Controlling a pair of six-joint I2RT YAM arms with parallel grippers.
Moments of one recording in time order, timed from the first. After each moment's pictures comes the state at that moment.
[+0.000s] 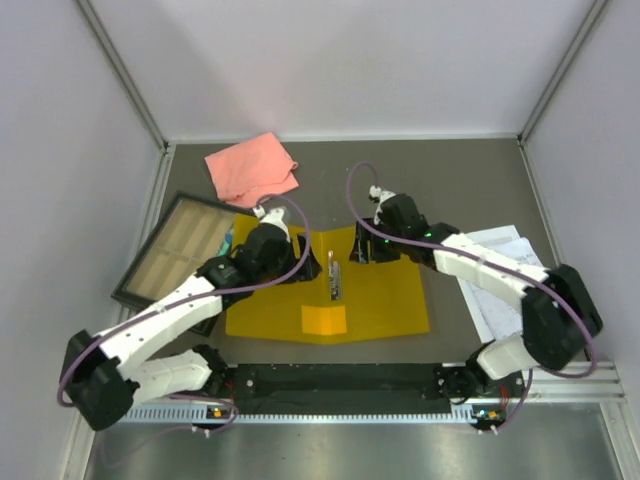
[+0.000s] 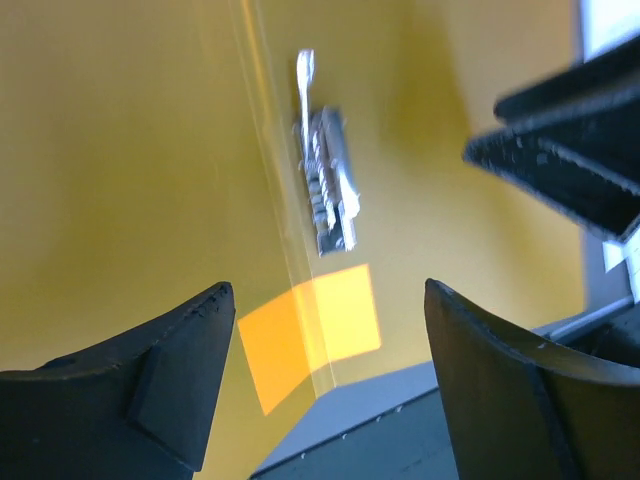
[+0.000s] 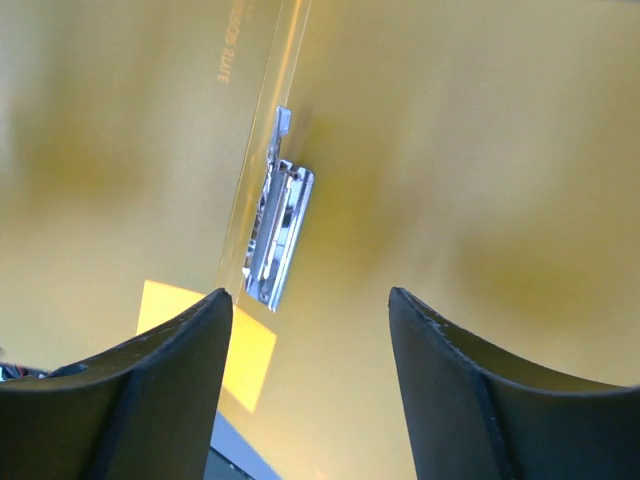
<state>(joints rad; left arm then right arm) -0.73 1.11 0.80 -0.43 -0.06 -0.73 0.65 1.48 0.97 -0.29 -0.14 0.48</state>
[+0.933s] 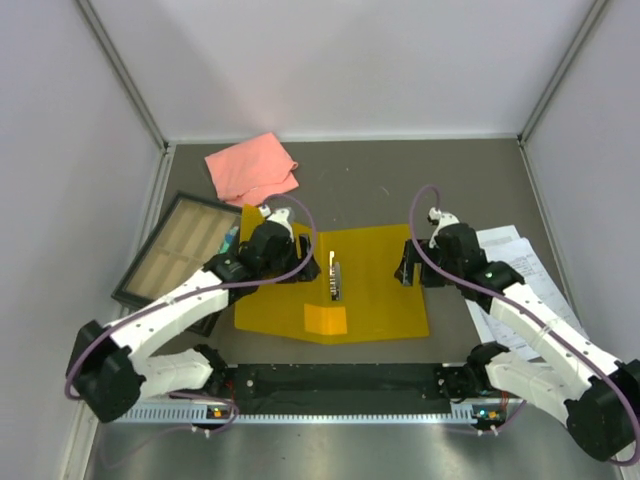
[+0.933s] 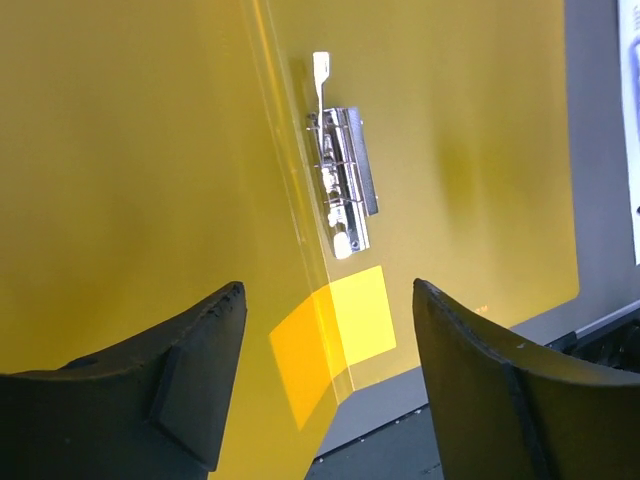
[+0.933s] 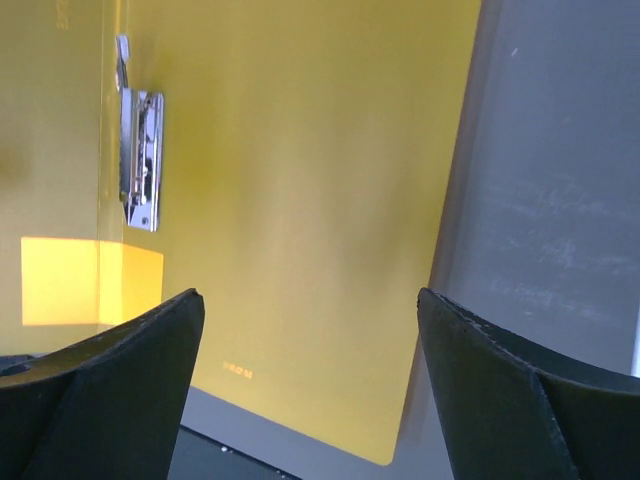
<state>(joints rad) -0.71 1.09 0.79 -0.42 -0.06 -0.68 0.47 0.93 0.68 -0.50 -0.04 0.42</state>
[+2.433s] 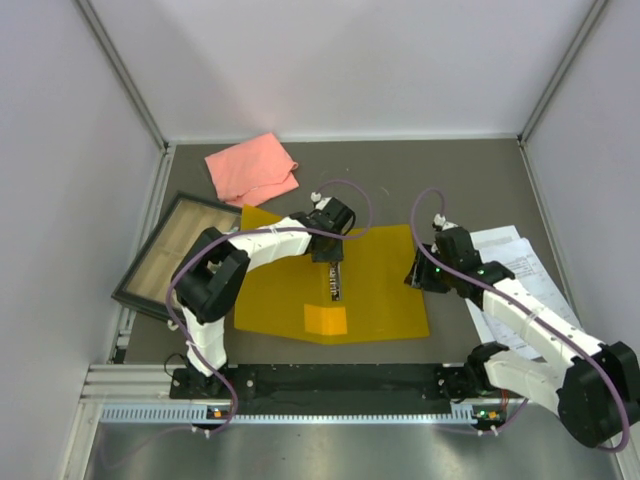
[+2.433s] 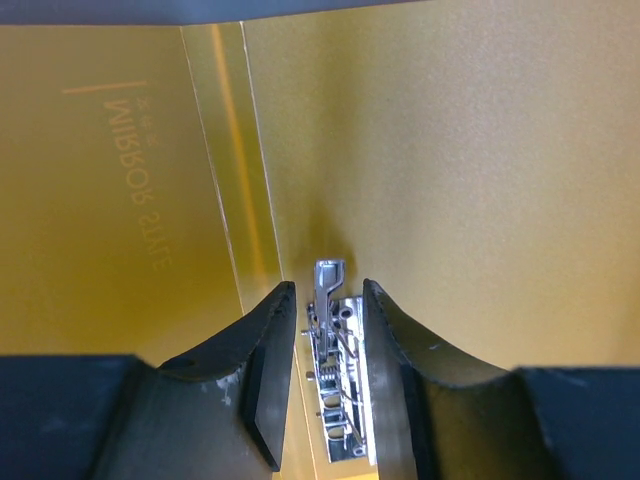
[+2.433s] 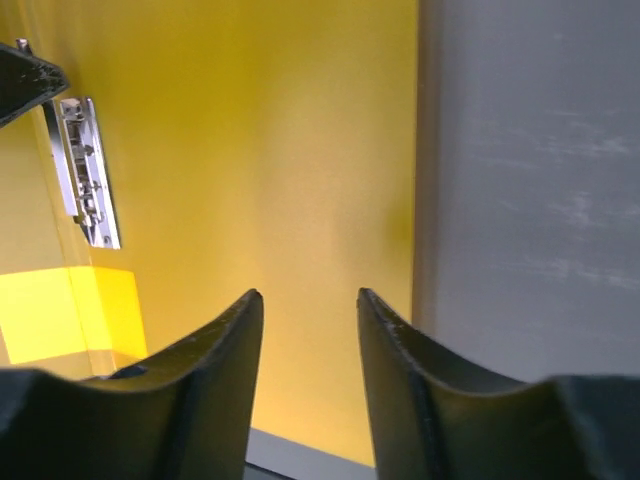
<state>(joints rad) -0.75 1.89 1.28 -0.47 -0.19 -0.70 0.42 1.00 0.60 -0.48 -0.04 0.55</state>
